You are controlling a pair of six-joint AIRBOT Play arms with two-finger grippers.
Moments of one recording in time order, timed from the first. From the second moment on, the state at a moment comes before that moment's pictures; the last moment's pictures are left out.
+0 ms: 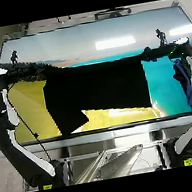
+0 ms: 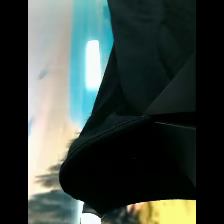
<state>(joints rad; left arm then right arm) 0.30 -2.15 2.00 0.67 -1.19 -1.11 -0.29 -2.02 1.68 -0.56 1.24 1.00</state>
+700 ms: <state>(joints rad) 0.26 -2.11 2.07 0.90 -1.29 -1.17 -0.33 -1.99 1.64 -0.68 1.31 1.08</state>
